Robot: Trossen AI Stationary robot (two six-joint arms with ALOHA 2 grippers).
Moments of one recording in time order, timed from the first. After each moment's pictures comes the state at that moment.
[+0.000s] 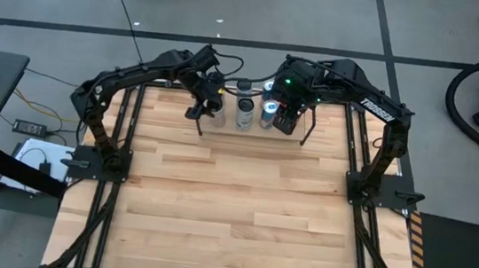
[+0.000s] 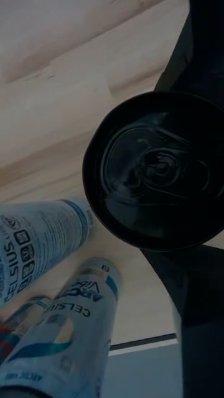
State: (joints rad) left arm 0.67 1.73 1.49 -0.91 0.39 0.95; right arm -0.24 1.76 2.24 -1.56 0.14 0.10
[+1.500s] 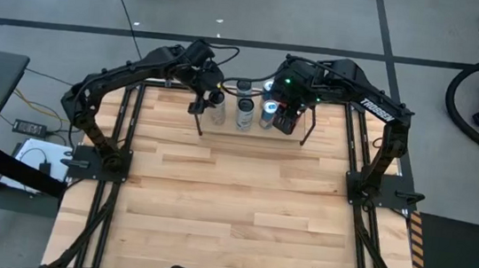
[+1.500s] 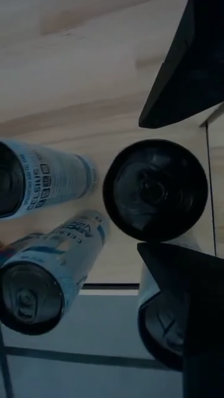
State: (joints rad) left arm 0.66 1.65 1.50 -0.85 0.27 0.73; right arm -0.24 1.76 2.24 -1.55 0.14 0.08
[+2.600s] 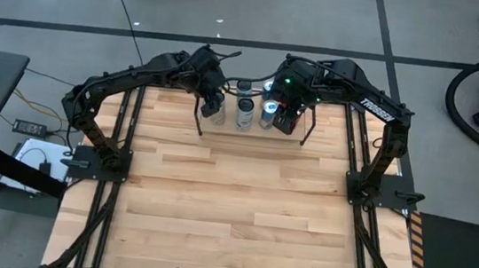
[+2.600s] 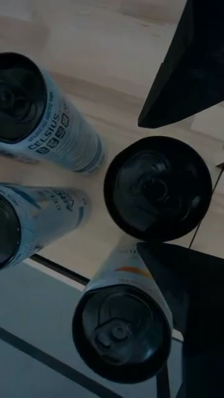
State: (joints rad) left arm 0.58 1.64 1.50 -0.83 0.07 0.19; right arm -0.24 1.76 2.24 -1.55 0.14 0.08
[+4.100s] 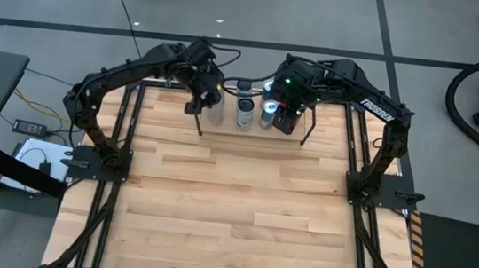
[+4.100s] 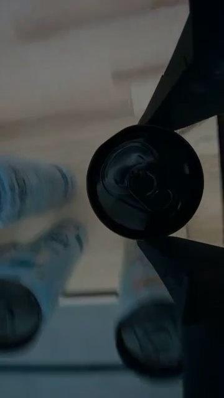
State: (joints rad) left arm 0.64 1.66 1.58 -1.00 0.21 0.75; right arm -0.24 1.76 2.24 -1.55 0.14 0.08
